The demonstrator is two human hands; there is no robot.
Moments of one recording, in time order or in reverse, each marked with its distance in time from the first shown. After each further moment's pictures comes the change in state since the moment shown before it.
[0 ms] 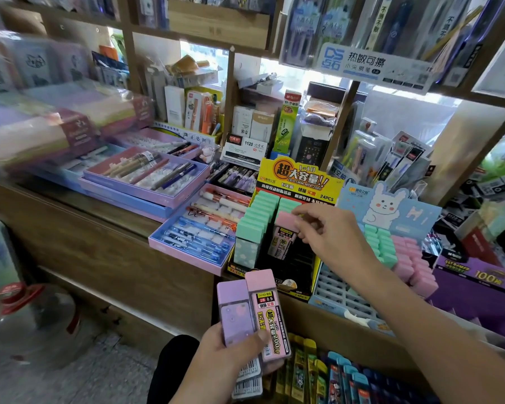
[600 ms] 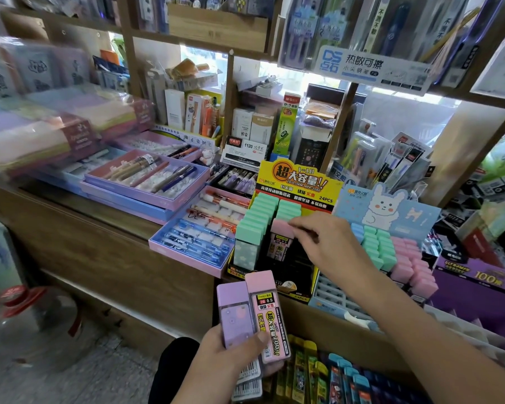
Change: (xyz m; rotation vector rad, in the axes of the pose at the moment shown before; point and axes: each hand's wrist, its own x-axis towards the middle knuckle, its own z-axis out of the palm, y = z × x) left_hand 0.008 -0.007 -0.004 -0.080 -0.044 0.036; right_hand -0.007 -0.004 0.001 -0.198 -0.024 -0.103
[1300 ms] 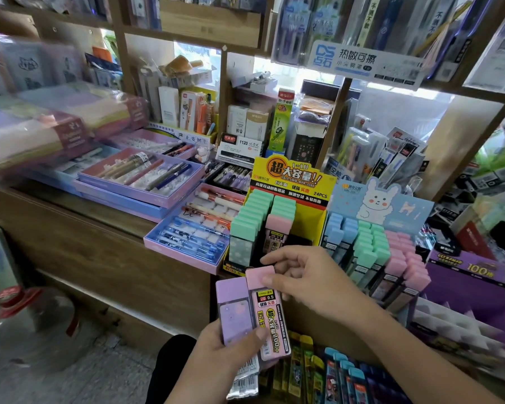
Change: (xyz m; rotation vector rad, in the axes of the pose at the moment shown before) left_hand 0.001 0.000 0.001 0.168 -0.043 0.060; right_hand -0.044 -0.024 0.011 0.647 -0.367 0.347
